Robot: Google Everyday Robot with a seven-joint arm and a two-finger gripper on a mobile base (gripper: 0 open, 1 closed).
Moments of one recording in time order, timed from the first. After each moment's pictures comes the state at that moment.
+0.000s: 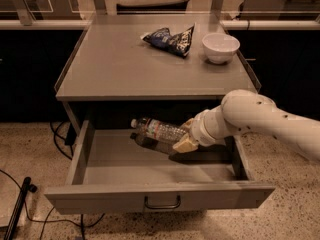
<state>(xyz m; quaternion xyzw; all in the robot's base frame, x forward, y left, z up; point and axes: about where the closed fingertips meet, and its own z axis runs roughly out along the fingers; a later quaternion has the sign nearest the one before) 0.564 -0.075 0.674 -0.57 0.75 0.11 0.30</state>
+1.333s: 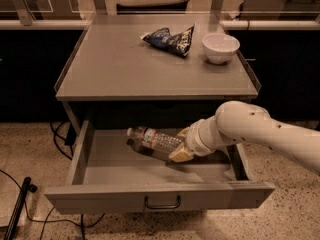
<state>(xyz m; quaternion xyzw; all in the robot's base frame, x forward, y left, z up) 0.542 -0.063 0.656 -0.57 0.76 0.12 0.29</state>
